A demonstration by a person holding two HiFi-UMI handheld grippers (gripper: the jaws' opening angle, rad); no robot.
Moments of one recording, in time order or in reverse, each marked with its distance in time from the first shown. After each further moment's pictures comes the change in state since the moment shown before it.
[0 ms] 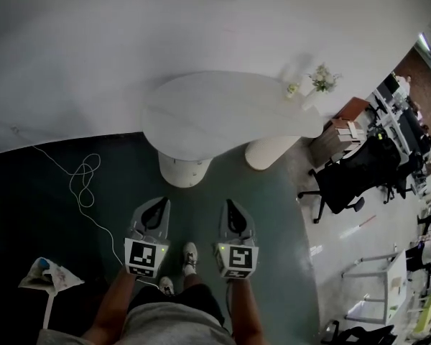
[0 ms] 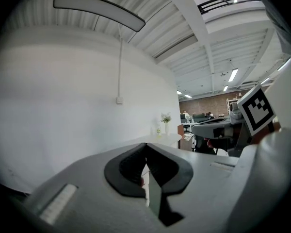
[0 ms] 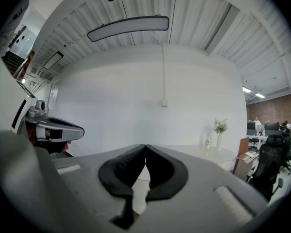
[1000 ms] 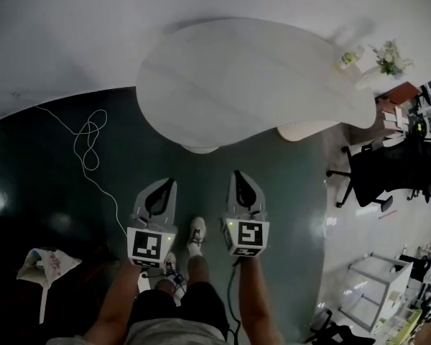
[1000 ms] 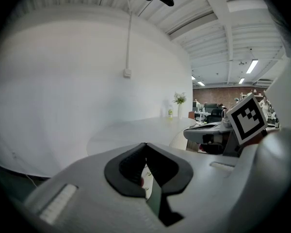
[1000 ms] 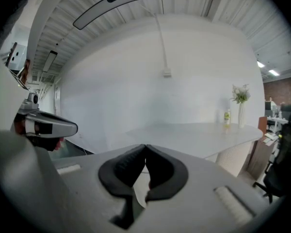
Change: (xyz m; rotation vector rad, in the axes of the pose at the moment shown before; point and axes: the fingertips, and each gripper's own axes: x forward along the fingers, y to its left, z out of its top) left arm 0.153 0.030 -0.111 -0.080 0.182 0.097; right arm 0.188 -0.049 -0.131 0.063 0.160 0.155
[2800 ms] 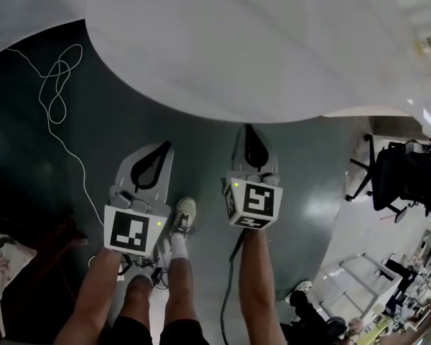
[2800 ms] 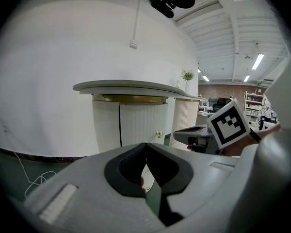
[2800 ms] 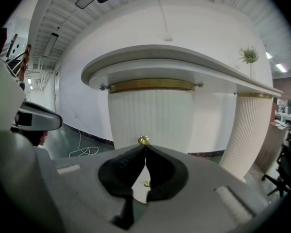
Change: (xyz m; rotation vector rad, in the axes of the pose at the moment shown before) left arm 0.145 0.016 -0.257 -0.026 0.068 -0.004; right arm 0.184 -0.032 -0.267 -0.035 0.094 0.023
